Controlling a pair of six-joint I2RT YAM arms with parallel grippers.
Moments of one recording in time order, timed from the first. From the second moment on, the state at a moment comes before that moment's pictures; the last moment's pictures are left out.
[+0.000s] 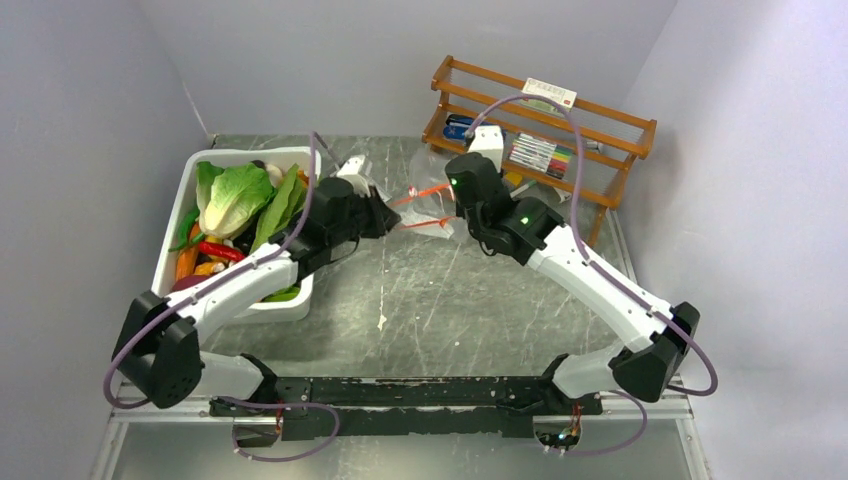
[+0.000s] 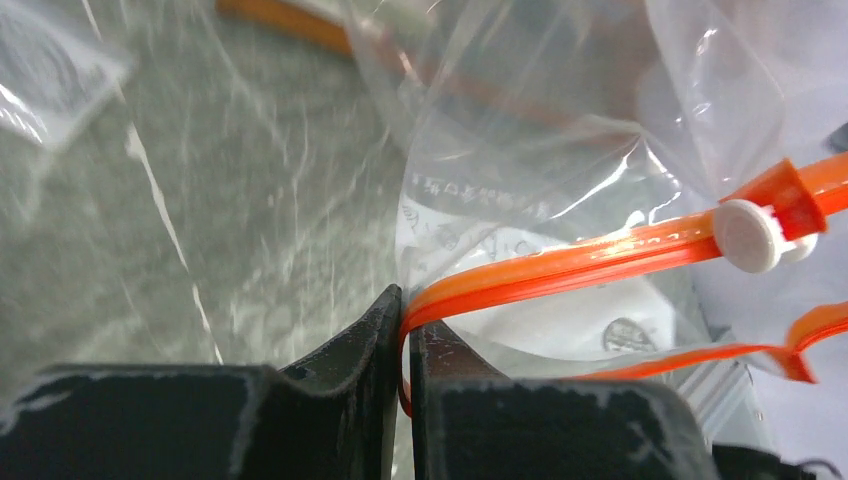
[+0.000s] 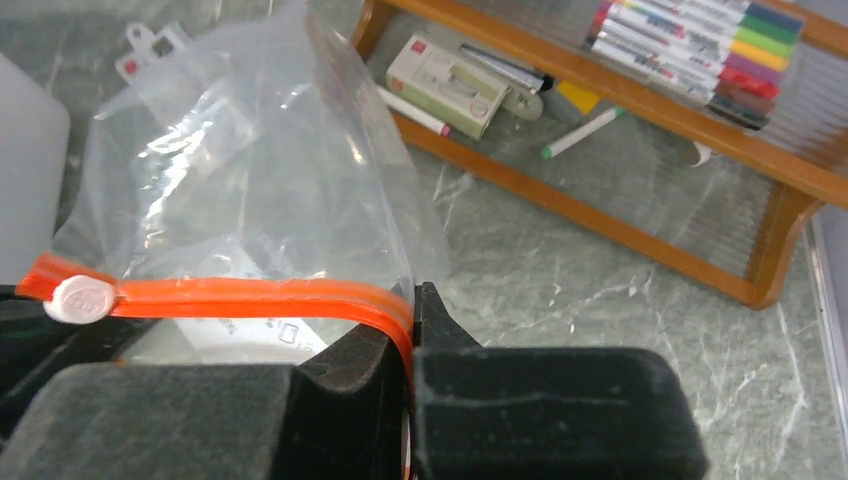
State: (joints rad) left arm -0.63 1.33 0.96 0.03 0.02 -0.57; right arm 0.80 1.35 1.45 -0.67 0.72 0.36
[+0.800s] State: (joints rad) left arm -0.62 1.22 0.79 0.05 0.18 -0.57; right arm 0.83 1.56 1.36 -0.67 0.50 0.39
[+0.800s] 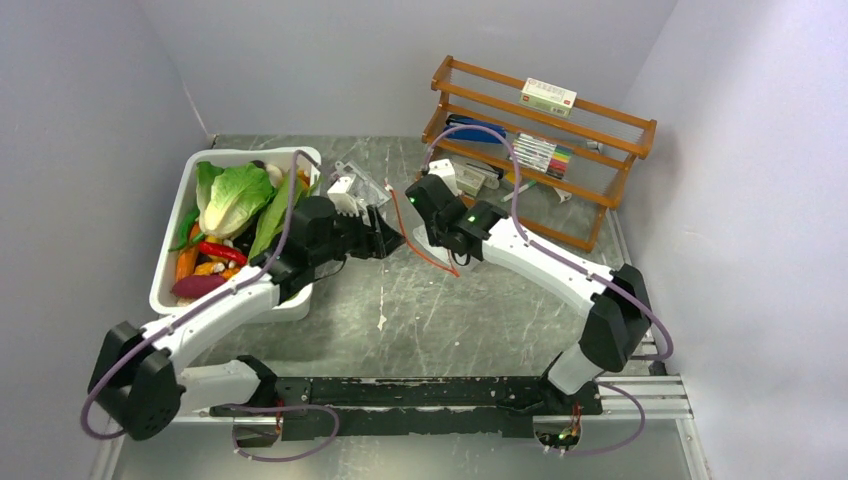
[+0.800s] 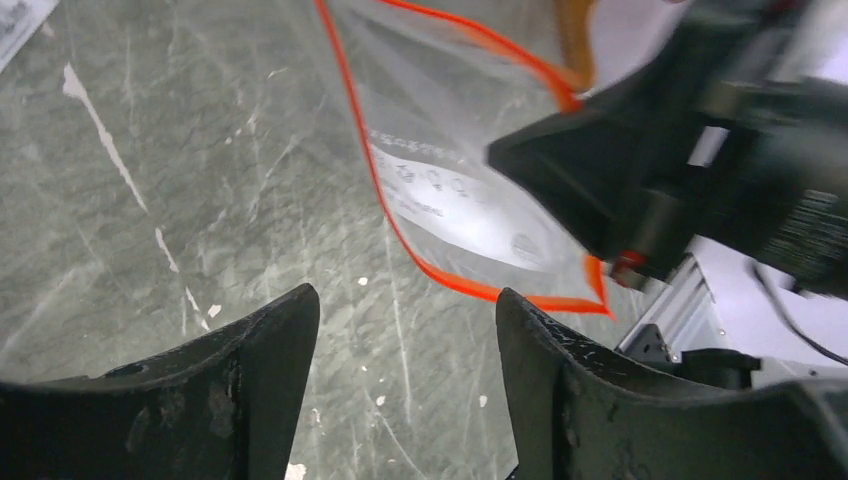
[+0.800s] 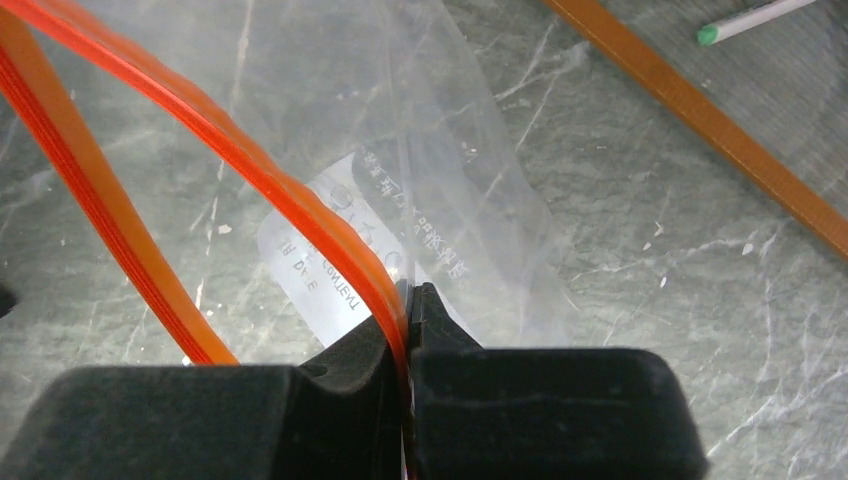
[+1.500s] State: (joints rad) left arm -0.52 1.00 0.86 -0.25 -0.28 -0.52; right arm 0.79 1.51 1.59 -0.98 0.76 0.36
